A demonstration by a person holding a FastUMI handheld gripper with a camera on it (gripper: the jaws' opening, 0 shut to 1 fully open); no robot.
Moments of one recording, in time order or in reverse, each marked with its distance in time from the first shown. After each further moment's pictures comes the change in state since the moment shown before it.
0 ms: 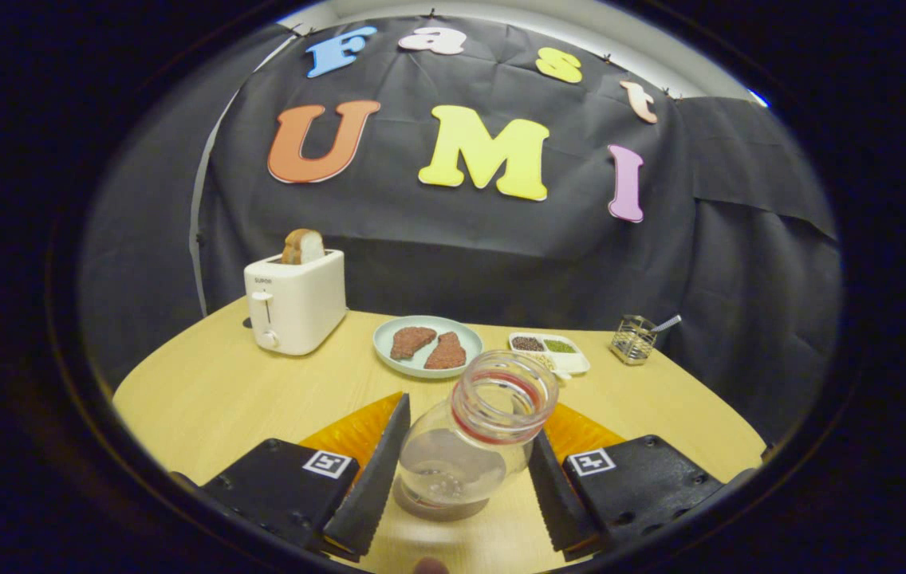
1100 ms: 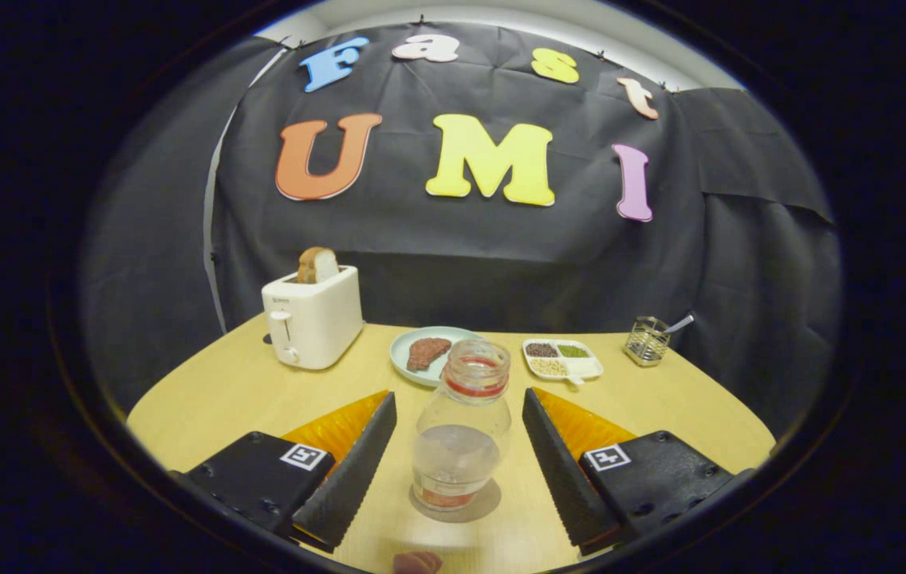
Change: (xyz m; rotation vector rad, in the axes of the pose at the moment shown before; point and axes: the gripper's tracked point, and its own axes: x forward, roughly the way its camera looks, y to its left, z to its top) arm -0.031 -0.003 0.026 0.079 -0.049 0.068
